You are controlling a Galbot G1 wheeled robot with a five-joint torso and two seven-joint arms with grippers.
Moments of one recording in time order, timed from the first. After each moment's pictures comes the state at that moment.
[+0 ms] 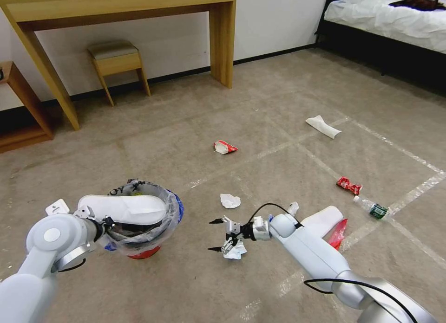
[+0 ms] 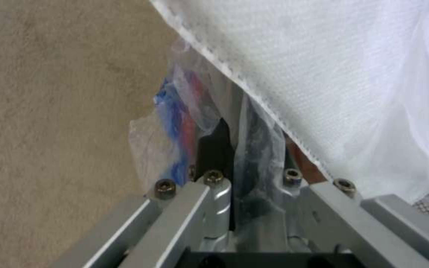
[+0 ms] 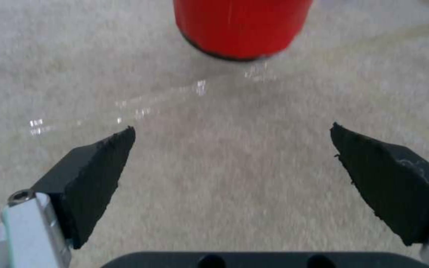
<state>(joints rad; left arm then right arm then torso) 1.21 -0.93 -0.63 -2.04 -1.78 0.62 -1.25 -0.52 1.29 -0.31 0.78 0.13 0.43 -0.94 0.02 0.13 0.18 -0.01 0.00</state>
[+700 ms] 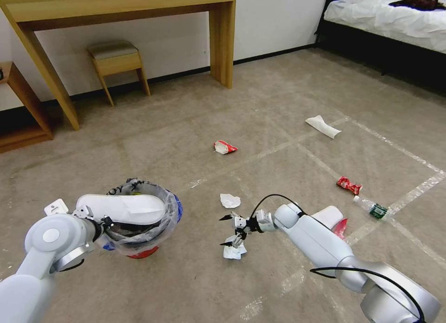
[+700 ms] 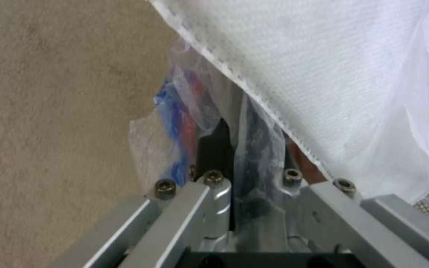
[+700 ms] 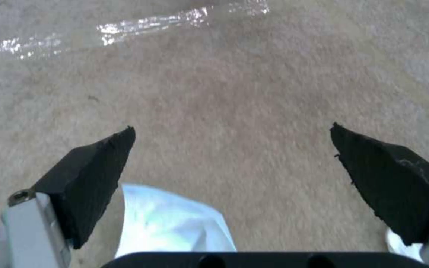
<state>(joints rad) 1.21 -0.92 -0.63 -2.05 -1.77 0.62 -1.25 -0.44 1.23 -0.33 0.76 0.05 0.39 -0.95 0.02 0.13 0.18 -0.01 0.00</state>
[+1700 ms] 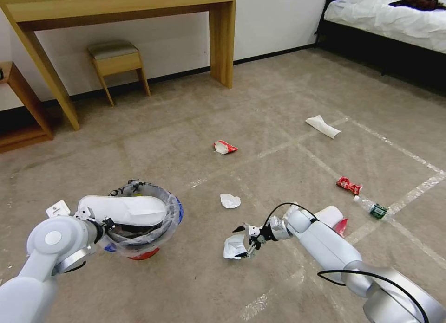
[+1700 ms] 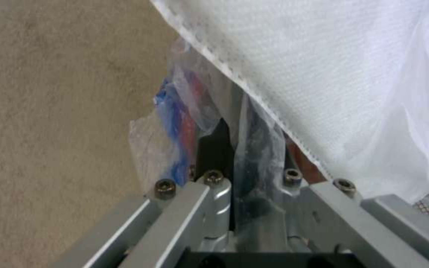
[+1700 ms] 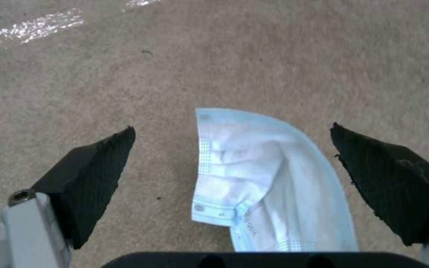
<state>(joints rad) 1.22 -0.93 -0.62 -2.06 -1.76 0.62 -1.25 -0.49 1.25 -0.24 0.61 0.03 0.42 -1.07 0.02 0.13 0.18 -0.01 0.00</state>
